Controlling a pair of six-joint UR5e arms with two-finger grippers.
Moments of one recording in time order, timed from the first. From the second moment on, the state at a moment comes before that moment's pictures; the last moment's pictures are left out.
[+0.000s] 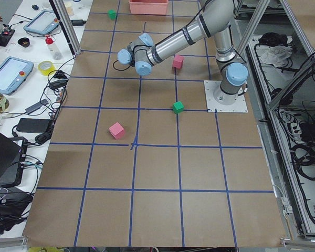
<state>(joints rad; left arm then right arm) -1.45 -2.05 -1.70 -1.66 0.66 -0.73 1.54 -1.59 1.50 -1.44 -1.60 -0.05</state>
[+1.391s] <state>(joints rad) -1.38 -2.11 -1.74 -1.66 0.69 -0.86 1.54 -1.60 1.49 -1.49 -1.60 -0.05</state>
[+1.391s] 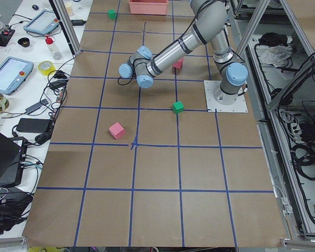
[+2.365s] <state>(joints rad) -1.38 -2.14 -1.77 -1.65 0.65 -0.81 1.54 -1.60 1.49 -1.51 -1.60 -0.05</state>
